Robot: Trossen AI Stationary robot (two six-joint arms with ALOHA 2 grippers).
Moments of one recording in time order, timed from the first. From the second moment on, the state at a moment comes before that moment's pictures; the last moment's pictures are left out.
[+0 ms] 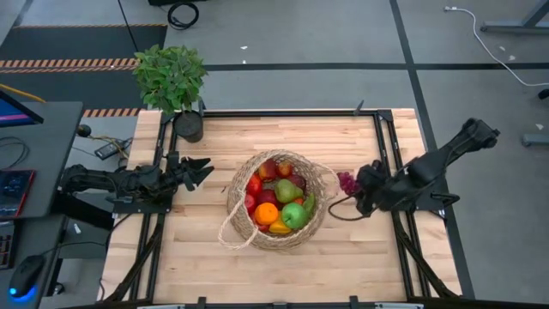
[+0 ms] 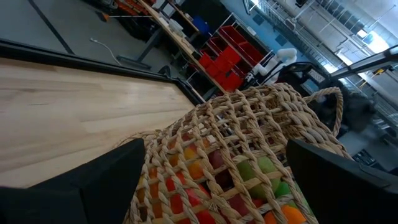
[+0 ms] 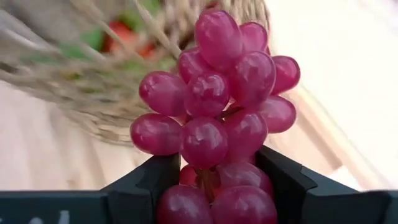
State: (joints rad) left arm -0.12 0.08 0.02 0.06 -0.57 -0.77; right arm 0.54 0.91 0.77 -0.97 0.52 0.98
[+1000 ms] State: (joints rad) left arm -0.12 0.08 0.02 0.06 -0.57 -0.77; right arm 0.42 1.00 1.15 -0.15 0.61 0.21
